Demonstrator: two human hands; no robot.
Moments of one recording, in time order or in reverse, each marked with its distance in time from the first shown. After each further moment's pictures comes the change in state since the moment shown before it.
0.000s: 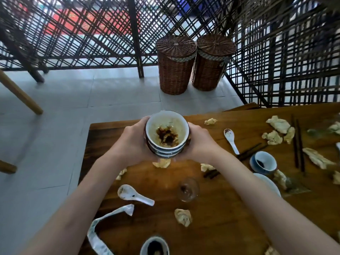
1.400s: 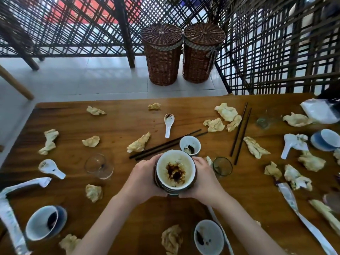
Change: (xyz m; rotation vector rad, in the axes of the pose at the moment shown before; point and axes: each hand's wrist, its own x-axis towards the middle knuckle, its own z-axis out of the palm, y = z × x) left_hand -0.031 0.123 0.276 0.121 -0.051 -0.117; right_hand -0.162 0.237 -0.103 -0.097 -0.050 0.087
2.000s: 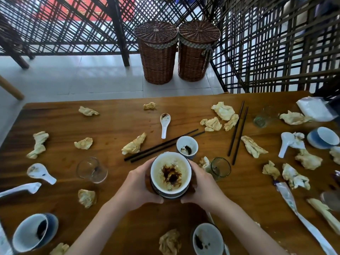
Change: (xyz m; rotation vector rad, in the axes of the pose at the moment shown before) left_hand -0.003 -0.018 0.008 -0.210 -0.109 -0.068; right_hand -0.003 0.015 0.007 0.111 -0.069 0.044
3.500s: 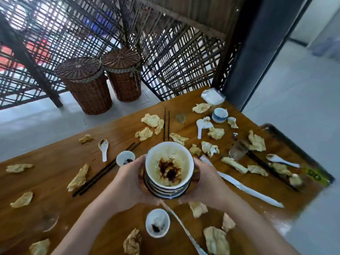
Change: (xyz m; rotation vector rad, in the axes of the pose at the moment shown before) left_hand -0.016 0.176 0.013 -0.048 -0.363 0.301; right_hand -0.162 -0.015 -0.103 0.169 0.385 0.040
